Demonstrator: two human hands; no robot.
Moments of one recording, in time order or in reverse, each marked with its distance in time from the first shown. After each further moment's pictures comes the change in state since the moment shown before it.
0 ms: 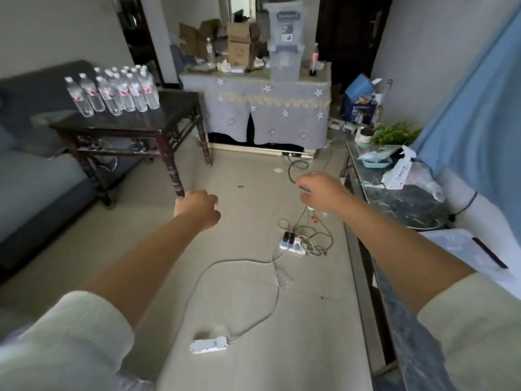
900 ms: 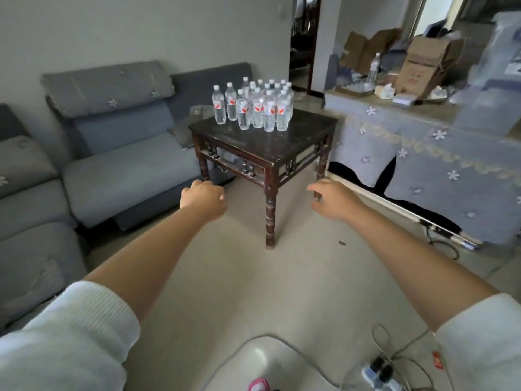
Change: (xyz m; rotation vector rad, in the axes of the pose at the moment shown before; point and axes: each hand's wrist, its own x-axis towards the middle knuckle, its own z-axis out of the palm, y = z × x) left_hand 0.335 -0.212 -0.054 -0.077 0.063 -0.576; right_hand 0.511 -0.123 0.034 0.034 -0.148 -0.503
